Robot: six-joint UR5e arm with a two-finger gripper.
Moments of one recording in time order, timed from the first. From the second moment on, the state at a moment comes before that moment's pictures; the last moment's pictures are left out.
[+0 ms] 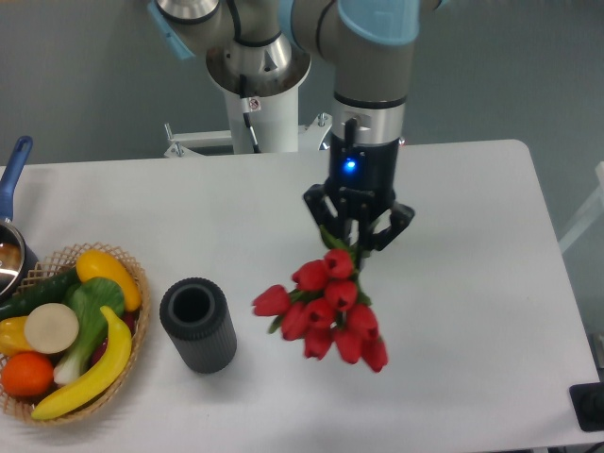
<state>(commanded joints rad) 2.46 -1.76 -1.57 -0.82 1.09 0.82</state>
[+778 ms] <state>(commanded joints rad) 2.44 -1.88 -1.52 -0.66 0.55 0.65</state>
